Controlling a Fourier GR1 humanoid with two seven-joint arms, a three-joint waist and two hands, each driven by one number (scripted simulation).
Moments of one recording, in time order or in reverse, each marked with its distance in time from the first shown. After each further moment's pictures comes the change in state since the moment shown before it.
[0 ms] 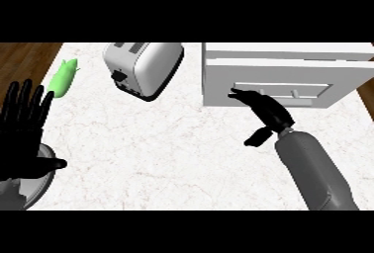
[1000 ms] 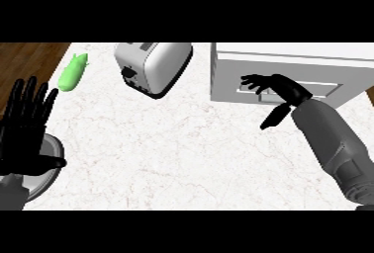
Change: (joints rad) left arm -0.041 -0.026 0.033 0.071 -0.032 -0.106 0.000; right arm -0.349 -0.102 -0.159 0.552 -0.043 0.083 -0.319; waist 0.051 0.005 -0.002
